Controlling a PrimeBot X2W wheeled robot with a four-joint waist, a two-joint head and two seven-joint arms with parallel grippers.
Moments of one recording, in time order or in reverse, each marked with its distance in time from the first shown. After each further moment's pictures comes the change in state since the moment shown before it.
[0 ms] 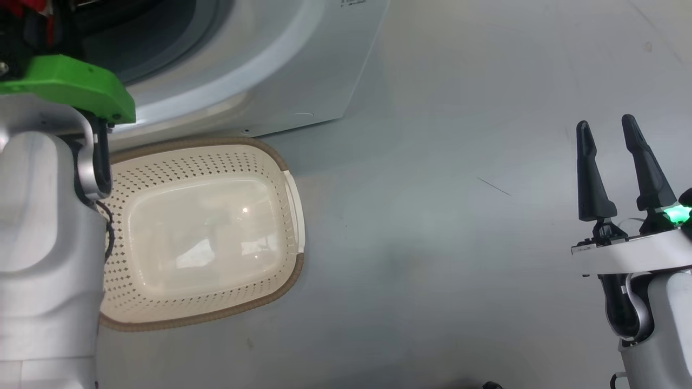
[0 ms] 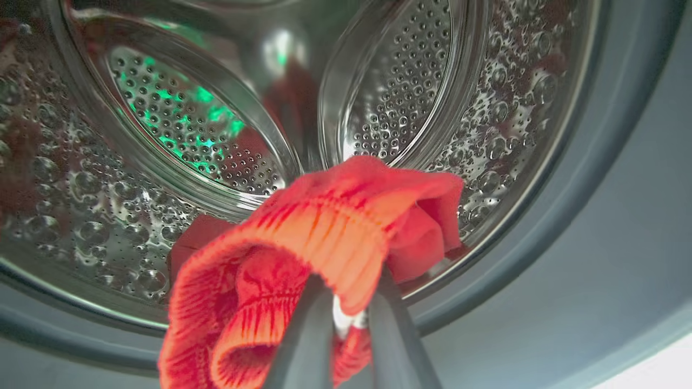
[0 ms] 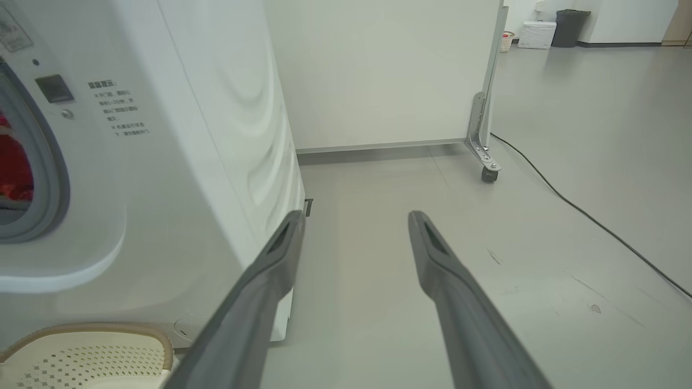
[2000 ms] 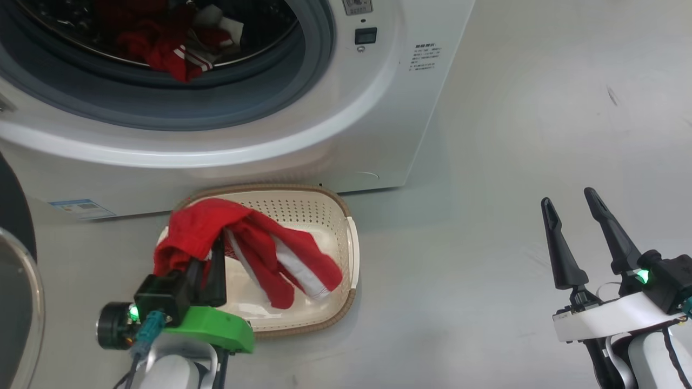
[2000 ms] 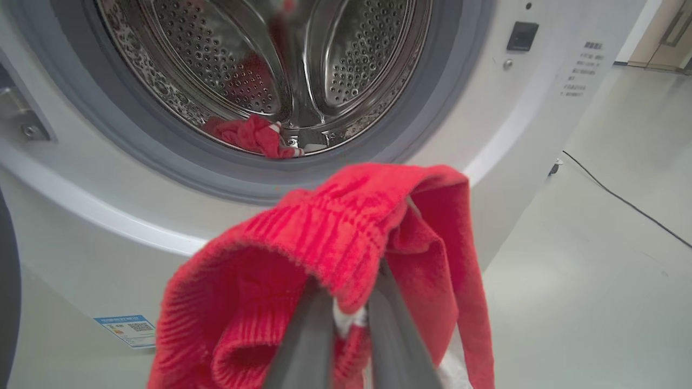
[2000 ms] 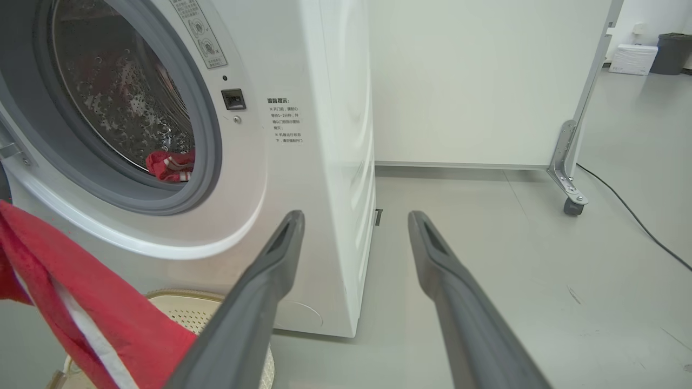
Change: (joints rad) left arm 0.682 -0.094 -0.162 -0.307 -0.049 0.000 -0.140; right arm 0.196 -0.013 0.066 -0.035 -0.069 0.000 0.000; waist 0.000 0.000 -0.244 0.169
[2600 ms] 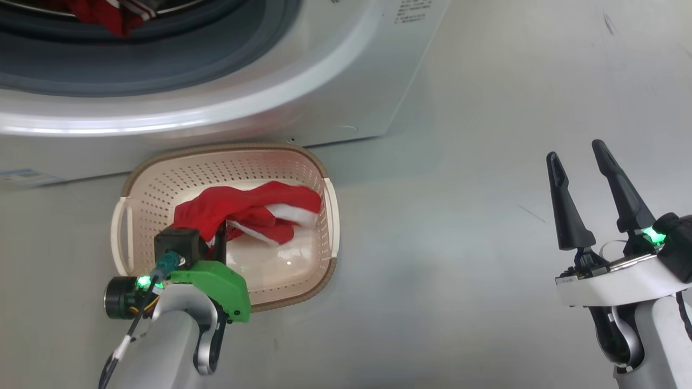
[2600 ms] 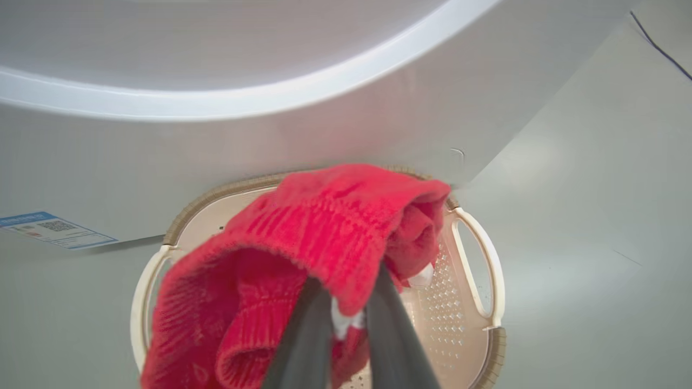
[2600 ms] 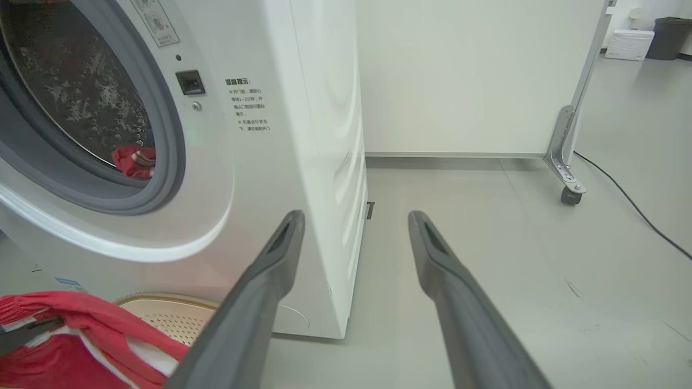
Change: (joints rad) left arm -0.221 -0.001 -0.075 0.385 -0.069 0.000 0.116; right arm -0.102 -0.022 0.015 -0.050 0.037 0.000 0.000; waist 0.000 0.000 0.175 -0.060
